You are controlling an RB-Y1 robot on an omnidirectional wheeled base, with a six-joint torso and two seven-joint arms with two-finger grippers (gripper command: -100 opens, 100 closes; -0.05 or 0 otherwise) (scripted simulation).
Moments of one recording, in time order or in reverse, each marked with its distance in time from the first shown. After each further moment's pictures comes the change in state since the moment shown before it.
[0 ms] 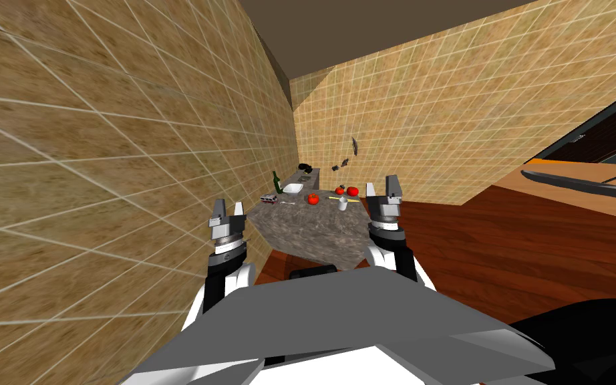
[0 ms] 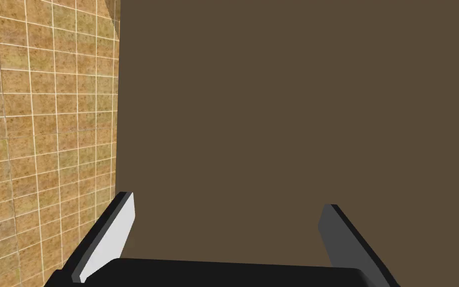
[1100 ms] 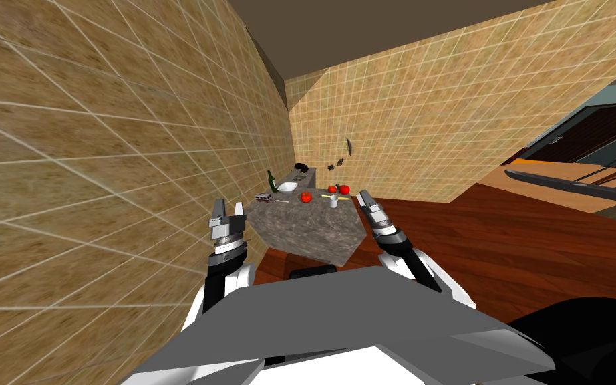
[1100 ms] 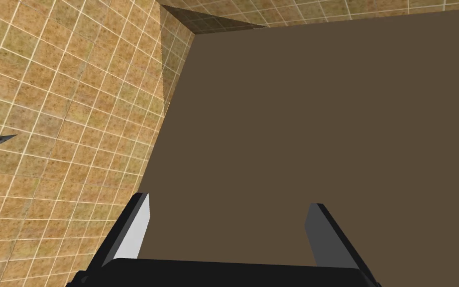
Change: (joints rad) left arm 0.000 0.000 0.000 0.000 0.000 0.000 0.000; right arm 0.085 -0.304 -0.013 0.056 0.084 0.087 -0.038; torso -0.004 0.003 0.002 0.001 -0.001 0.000
